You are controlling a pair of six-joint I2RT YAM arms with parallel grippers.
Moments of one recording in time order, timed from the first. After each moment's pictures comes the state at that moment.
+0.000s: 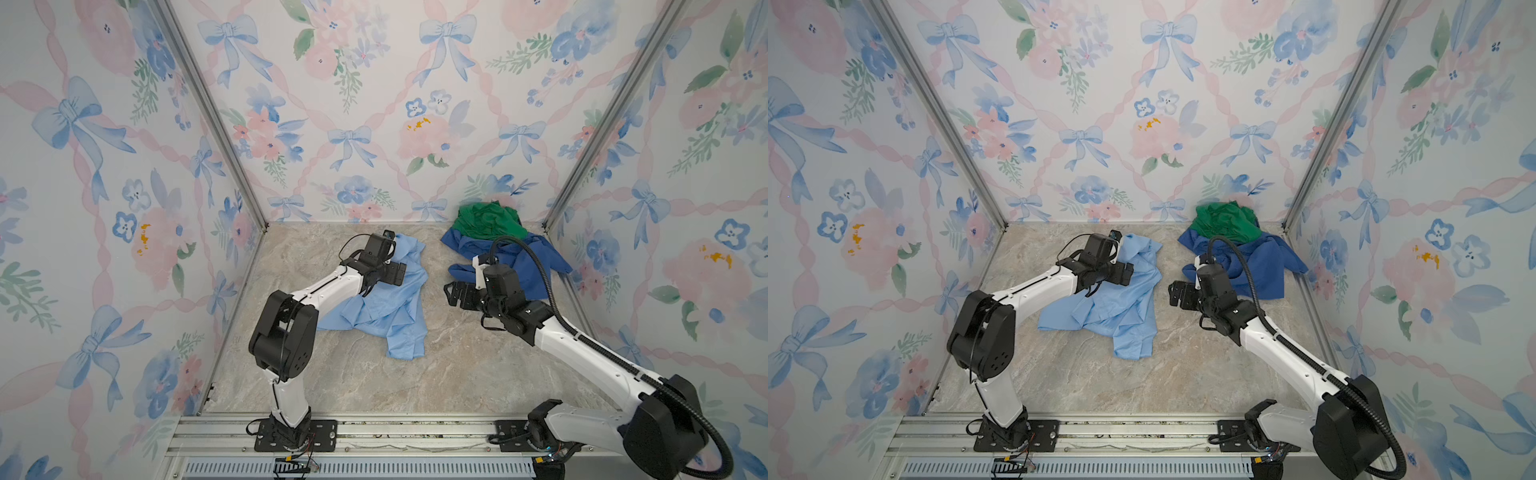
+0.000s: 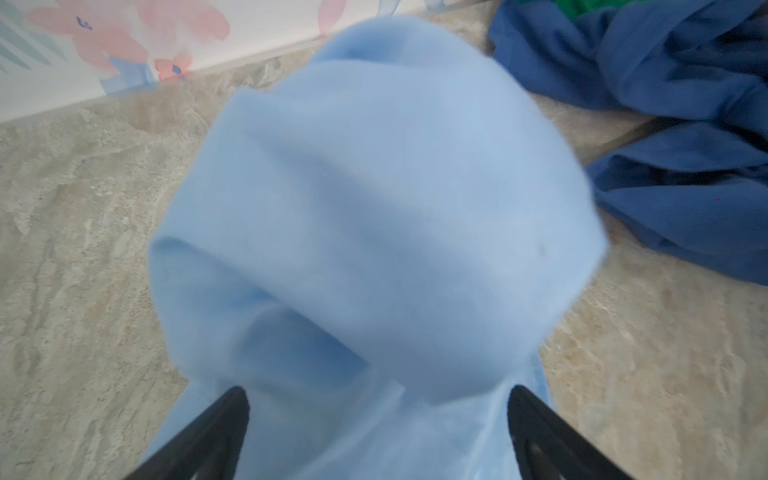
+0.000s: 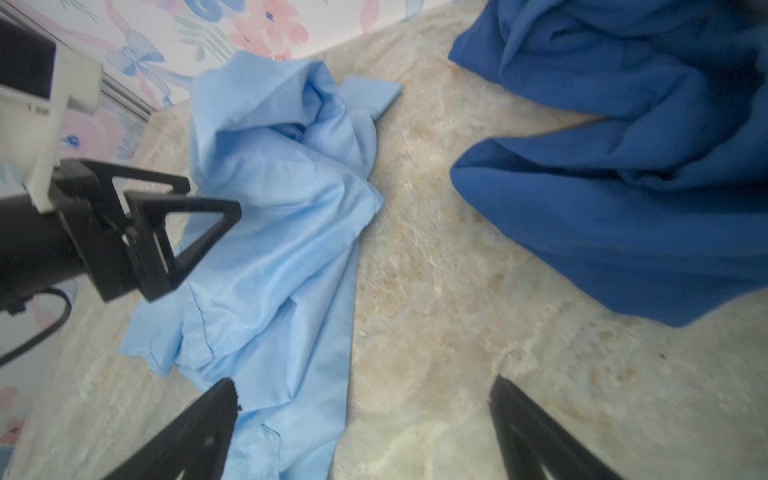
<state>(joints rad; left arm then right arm) -0.51 1.89 1.38 -0.30 -0.11 -0.13 0.51 1.20 0.82 -0.32 0.03 0.52</state>
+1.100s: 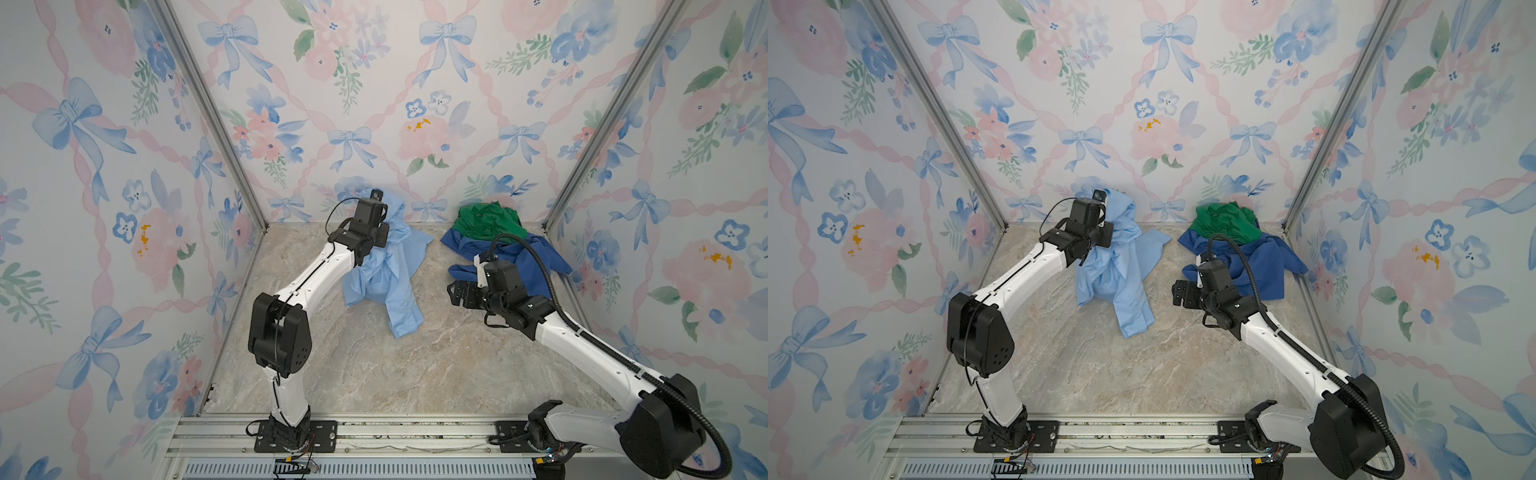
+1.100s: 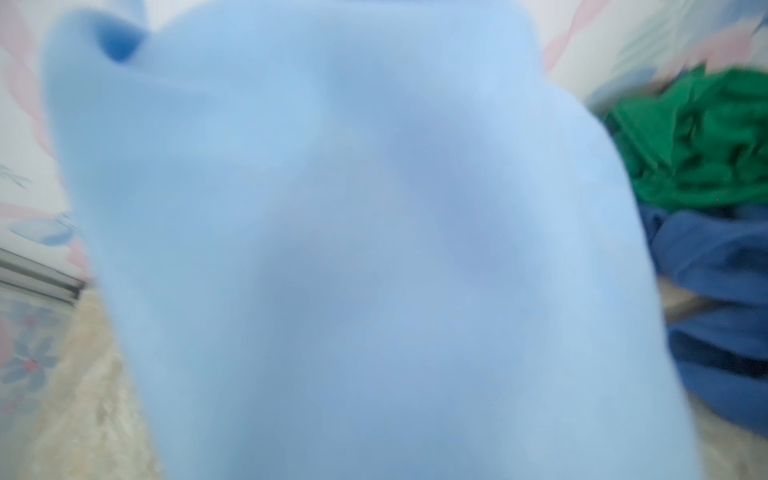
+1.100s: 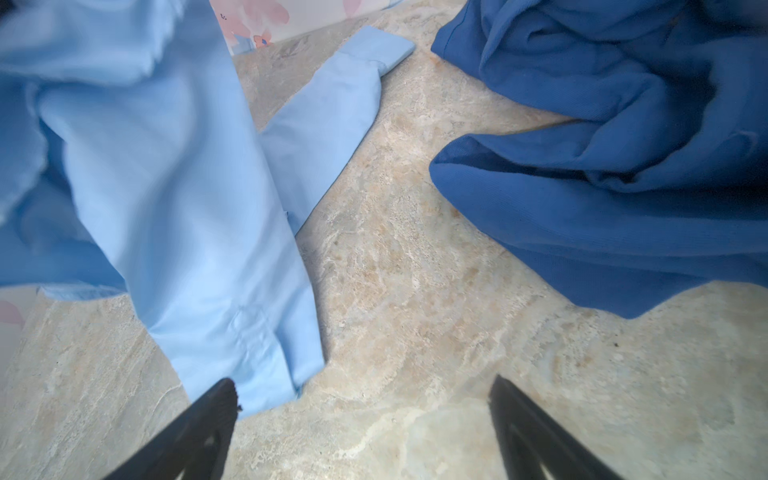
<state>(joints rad) -0.44 1.83 1.76 -0.42 -0.31 -0.02 0.49 1.24 0.93 -0.39 0.03 0.48</state>
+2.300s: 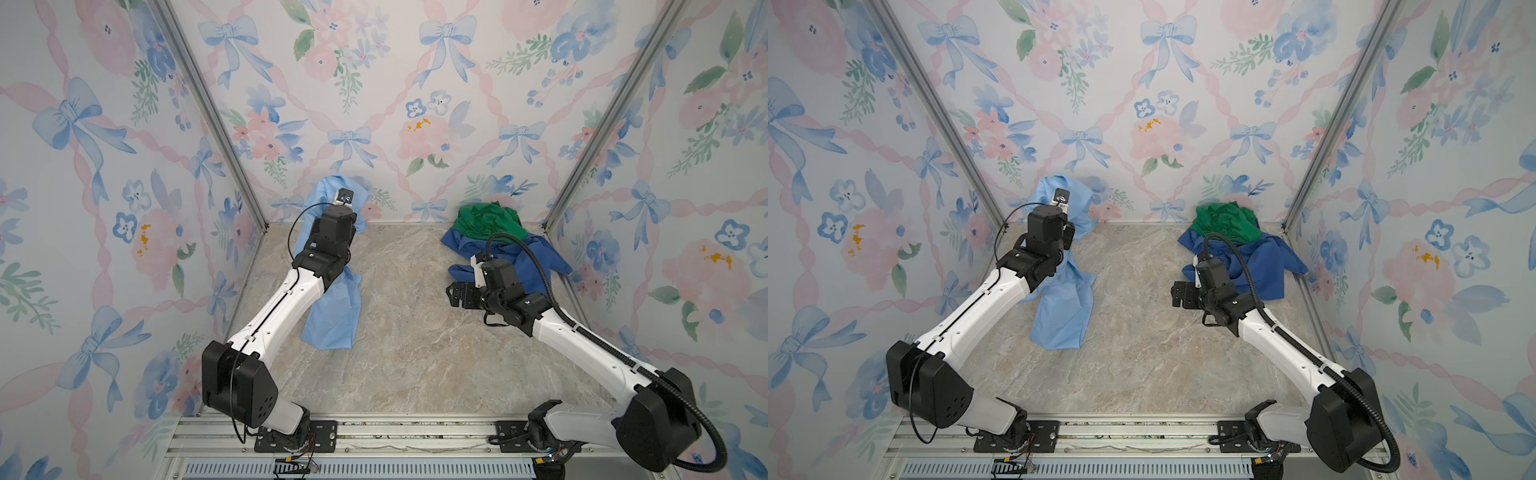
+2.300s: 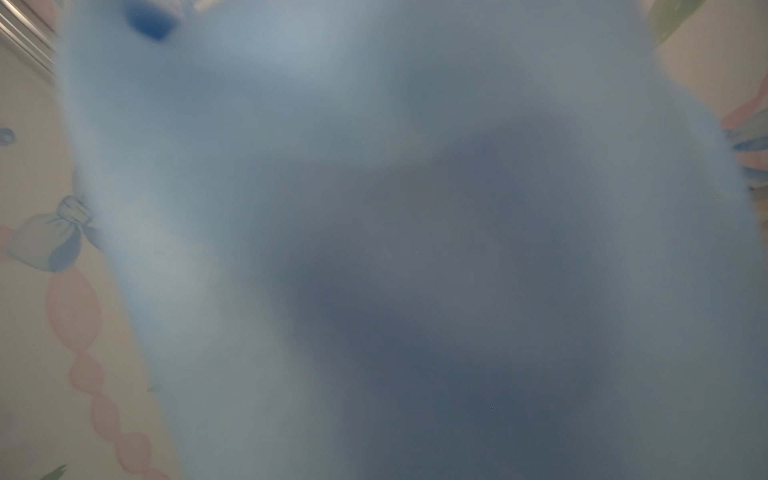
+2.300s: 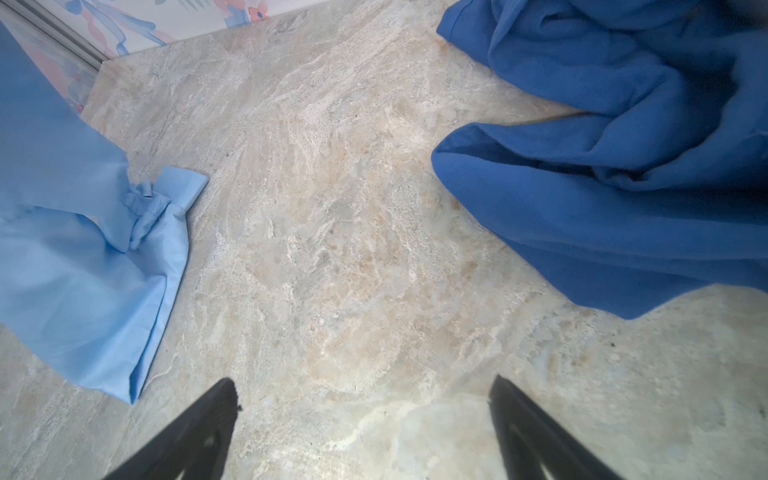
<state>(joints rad) -0.38 1.48 1.34 -0.28 -0.60 0.21 0.49 1.27 0.95 -0.43 0.02 0.44</state>
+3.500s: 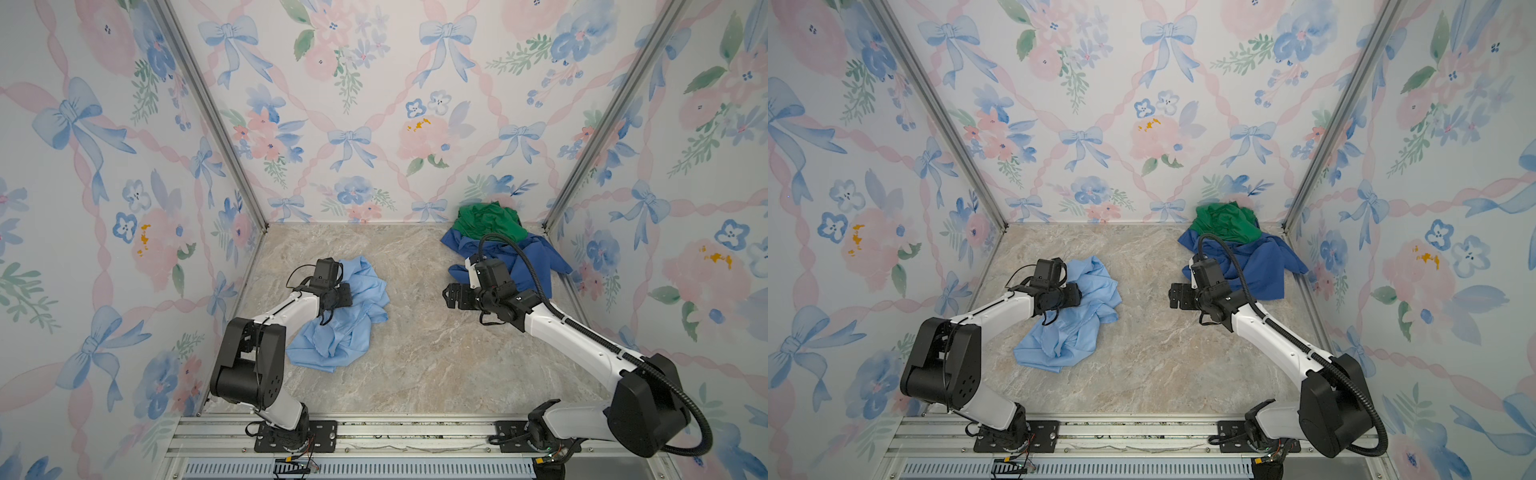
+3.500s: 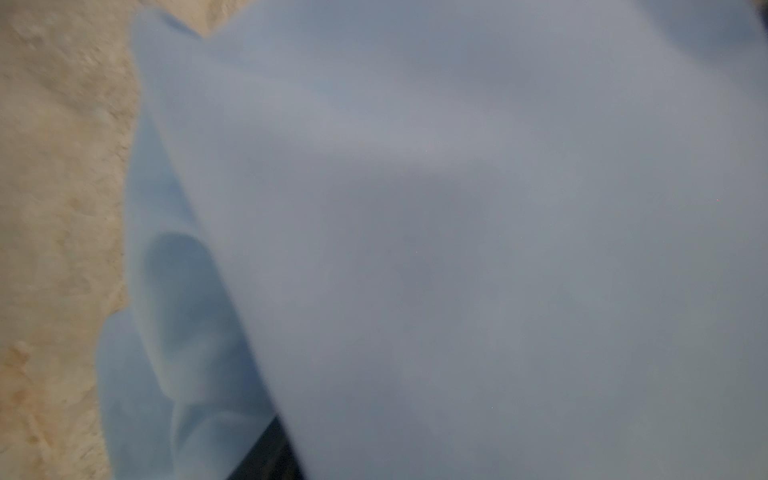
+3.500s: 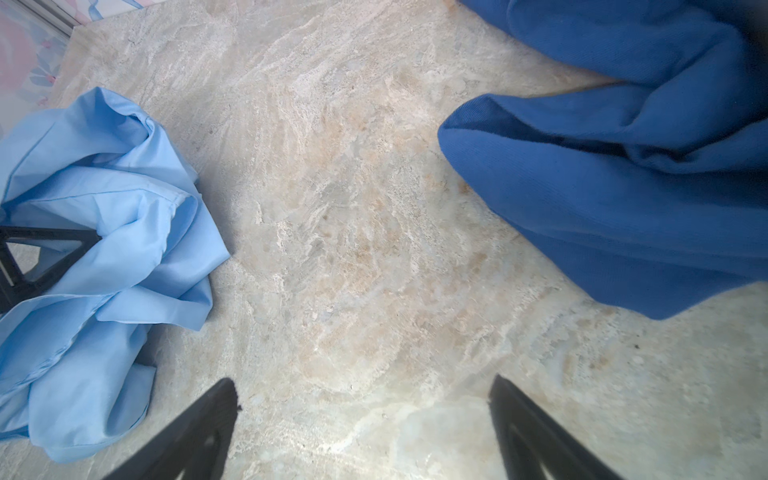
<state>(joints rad) -0.21 1.56 0.91 -0.28 -0.01 -0.36 0.49 1.35 0.96 -0.42 0.00 0.43</state>
